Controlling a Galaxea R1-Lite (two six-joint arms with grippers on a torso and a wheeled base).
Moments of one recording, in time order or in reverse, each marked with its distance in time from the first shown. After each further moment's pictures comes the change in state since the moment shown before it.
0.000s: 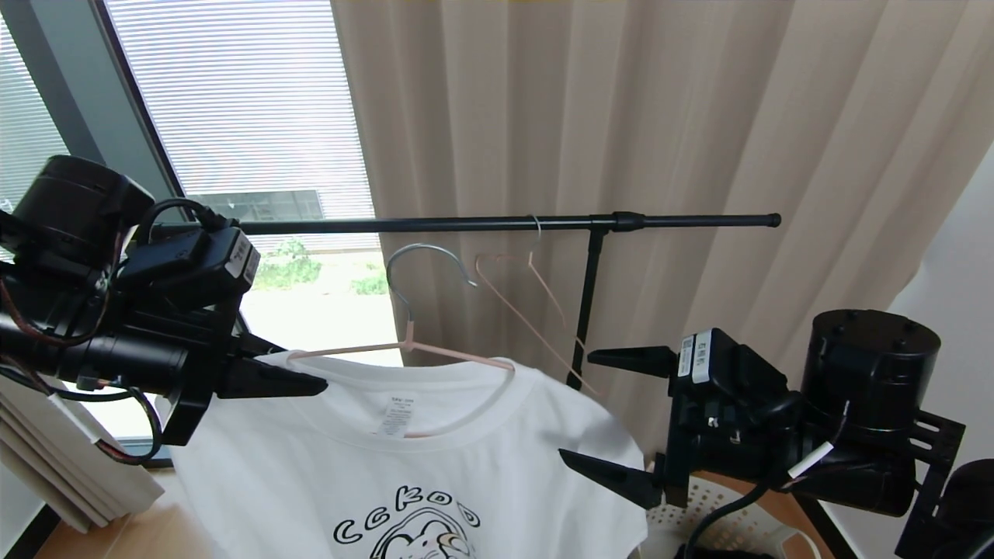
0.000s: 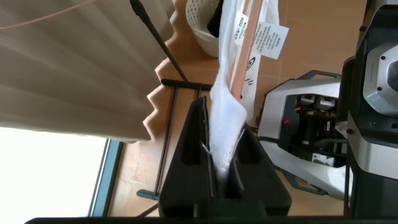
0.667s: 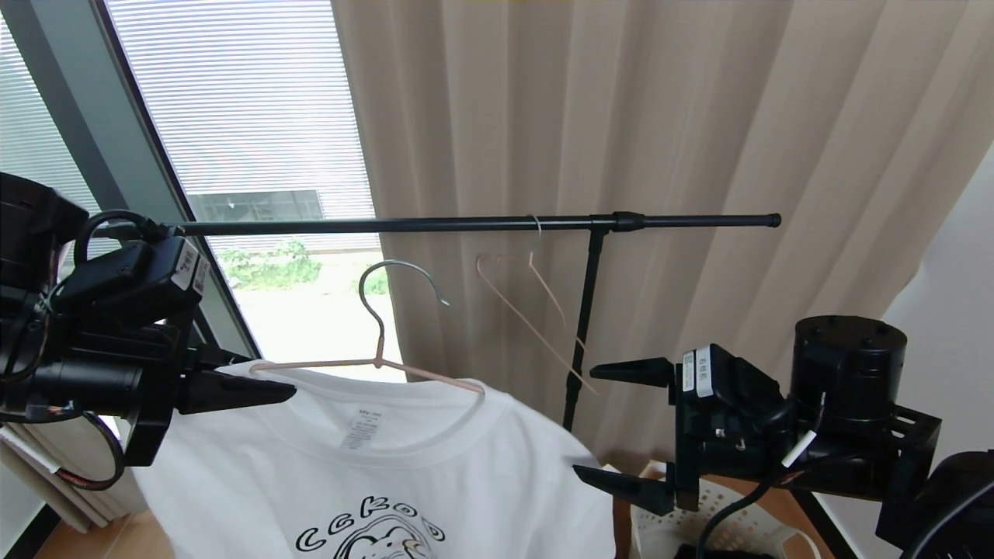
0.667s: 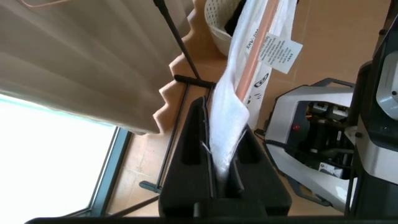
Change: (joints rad) left arm 0.073 -0.099 0.130 -0.100 -0.001 -0.045; right arm -0.086 0.061 0.012 0.004 0.158 -0.070
